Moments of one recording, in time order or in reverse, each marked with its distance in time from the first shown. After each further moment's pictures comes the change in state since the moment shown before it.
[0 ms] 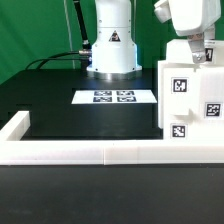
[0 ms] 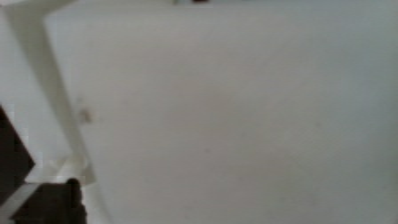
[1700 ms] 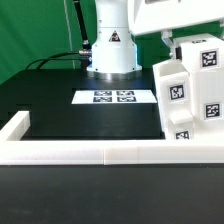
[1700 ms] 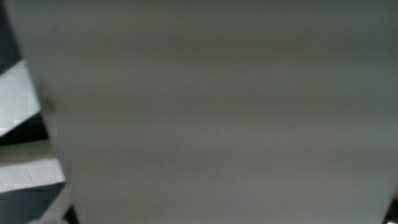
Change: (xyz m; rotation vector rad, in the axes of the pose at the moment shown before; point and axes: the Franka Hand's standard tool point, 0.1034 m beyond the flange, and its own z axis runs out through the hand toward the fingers) arm -0.007 0.014 -0.006 -0.087 0.106 1.234
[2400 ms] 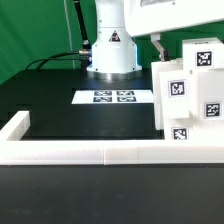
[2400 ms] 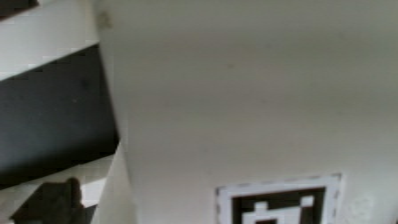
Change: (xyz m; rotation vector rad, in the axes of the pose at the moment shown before) arm -0.002 0.004 0.001 -0.004 -0.001 0.146
